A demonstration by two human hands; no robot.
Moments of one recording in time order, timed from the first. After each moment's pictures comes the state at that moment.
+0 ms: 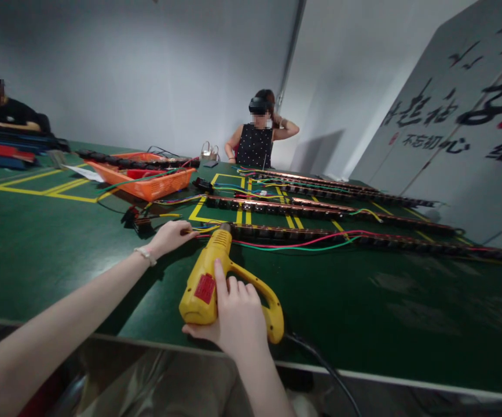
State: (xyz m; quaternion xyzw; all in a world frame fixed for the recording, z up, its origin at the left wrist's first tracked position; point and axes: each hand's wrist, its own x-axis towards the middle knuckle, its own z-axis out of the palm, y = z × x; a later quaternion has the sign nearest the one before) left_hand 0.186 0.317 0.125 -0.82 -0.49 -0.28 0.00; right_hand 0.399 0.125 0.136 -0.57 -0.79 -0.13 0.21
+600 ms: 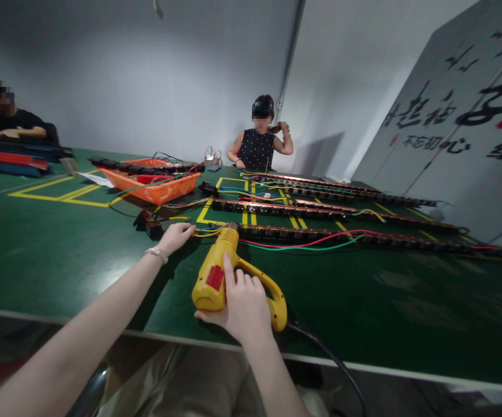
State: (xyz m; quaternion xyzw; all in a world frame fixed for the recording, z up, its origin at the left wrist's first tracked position) left_hand 0.171 0.325 0.121 -0.74 -0.59 -0.32 -0.12; right_hand 0.389 0.132 0.143 -0.59 -0.78 -0.12 0.18
